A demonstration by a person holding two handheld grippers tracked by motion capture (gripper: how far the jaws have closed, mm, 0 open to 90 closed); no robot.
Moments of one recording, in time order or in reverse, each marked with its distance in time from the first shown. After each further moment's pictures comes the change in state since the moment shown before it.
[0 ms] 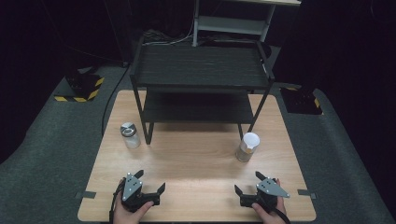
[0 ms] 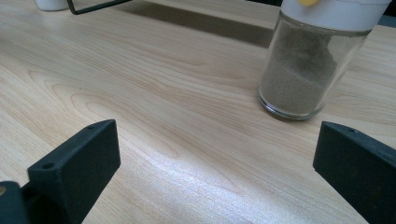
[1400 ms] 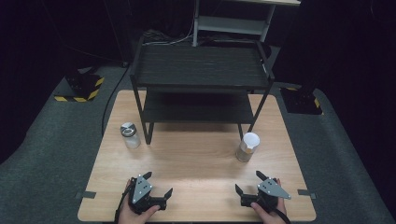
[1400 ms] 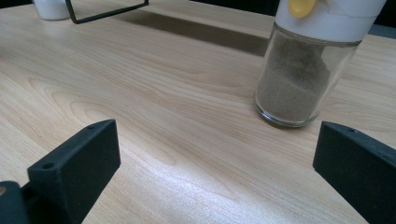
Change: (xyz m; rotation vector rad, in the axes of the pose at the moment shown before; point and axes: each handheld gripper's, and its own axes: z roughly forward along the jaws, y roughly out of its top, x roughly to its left) left arm -0.010 0.005 0.009 0.040 -0.077 0.103; right arm 0.000 -0.006 -0.001 -0.036 -0.006 -0.007
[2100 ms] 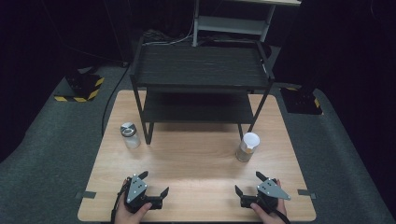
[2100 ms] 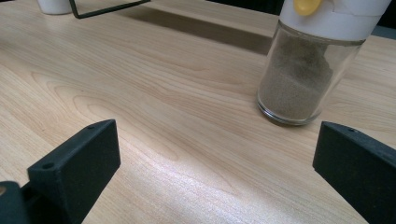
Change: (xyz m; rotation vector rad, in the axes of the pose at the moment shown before) left arm 0.007 0.000 -0.003 0.005 0.009 -0.005; right arm 0.001 0.001 -0.001 0.008 0.002 -0.010
